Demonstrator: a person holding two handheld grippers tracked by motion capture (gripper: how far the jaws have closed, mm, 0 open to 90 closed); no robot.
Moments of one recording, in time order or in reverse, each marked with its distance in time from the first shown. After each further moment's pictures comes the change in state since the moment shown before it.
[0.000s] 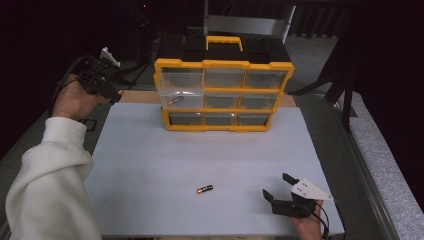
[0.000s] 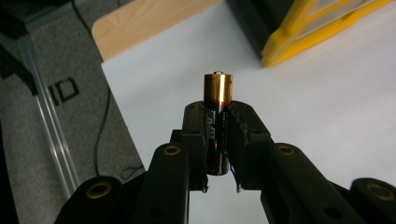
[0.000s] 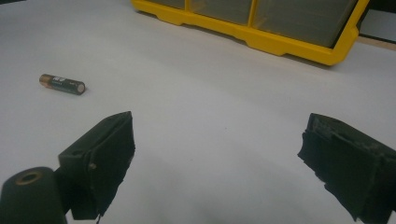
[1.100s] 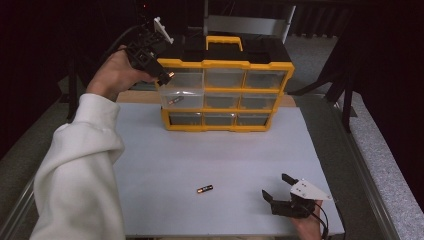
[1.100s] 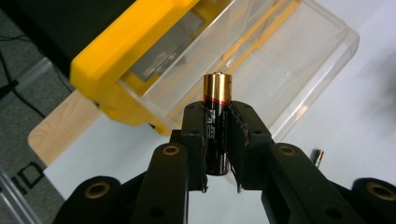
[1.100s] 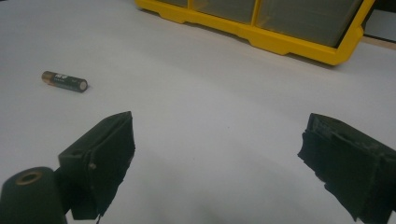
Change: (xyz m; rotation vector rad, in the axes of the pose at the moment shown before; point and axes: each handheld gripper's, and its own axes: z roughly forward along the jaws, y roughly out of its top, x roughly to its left) left arm -0.092 0.087 -0.045 -0.102 -0.182 0.238; right arm 0.001 0.000 0.001 0.006 0.007 -0.011
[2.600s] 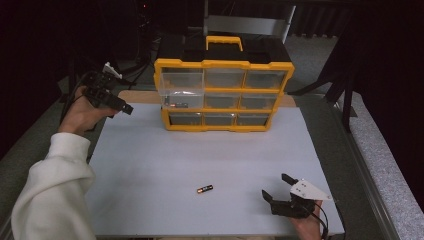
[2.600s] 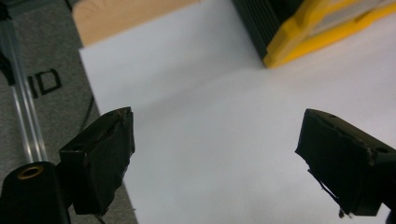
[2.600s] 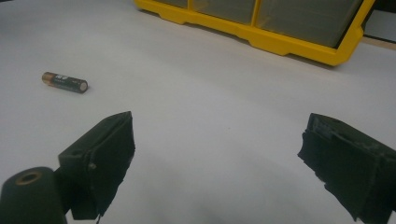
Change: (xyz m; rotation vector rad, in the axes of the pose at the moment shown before) left arm 0.075 -0.143 0.071 0.082 0.167 -0.325; right arm 0.001 0.000 0.000 -0.001 0.000 0.000
